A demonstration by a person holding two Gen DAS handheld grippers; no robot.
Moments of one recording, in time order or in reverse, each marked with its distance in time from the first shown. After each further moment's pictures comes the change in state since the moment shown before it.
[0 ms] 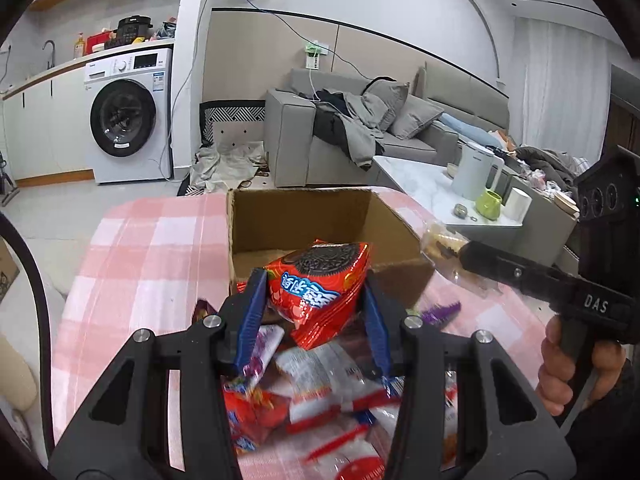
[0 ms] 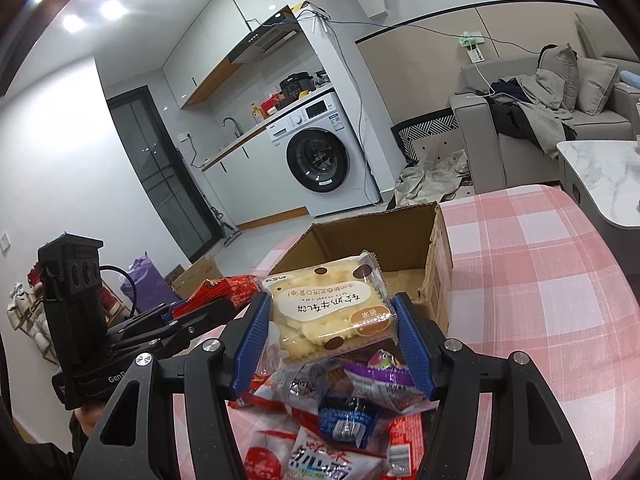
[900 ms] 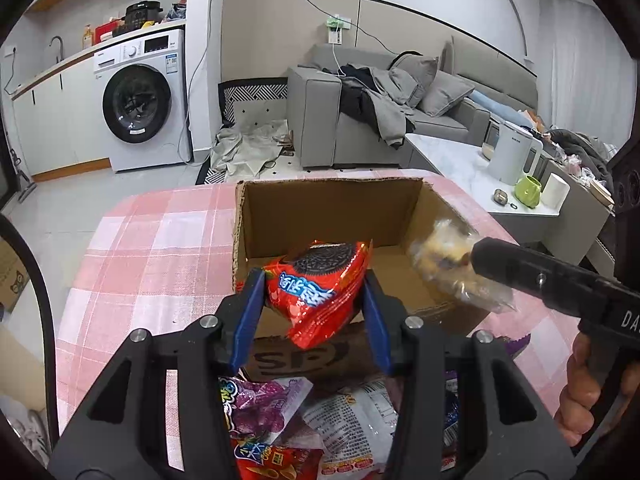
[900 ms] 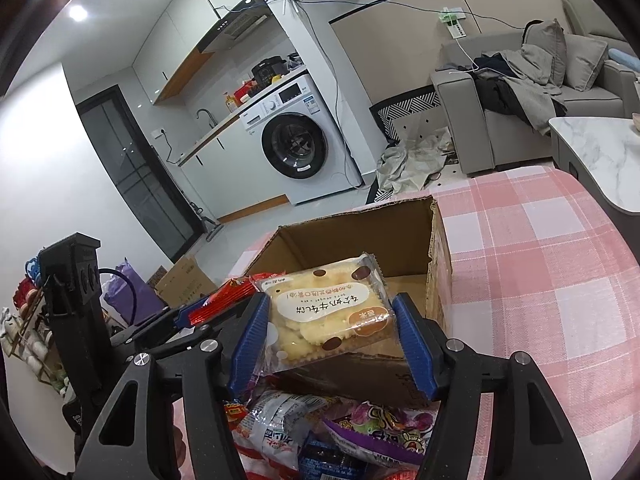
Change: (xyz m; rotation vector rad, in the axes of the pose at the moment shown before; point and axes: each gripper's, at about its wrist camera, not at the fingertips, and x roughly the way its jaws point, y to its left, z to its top) left arm 0.105 0.024 0.023 0.005 0.105 0.095; right arm 0.071 -0.022 0.027 0.065 0.067 -0.061
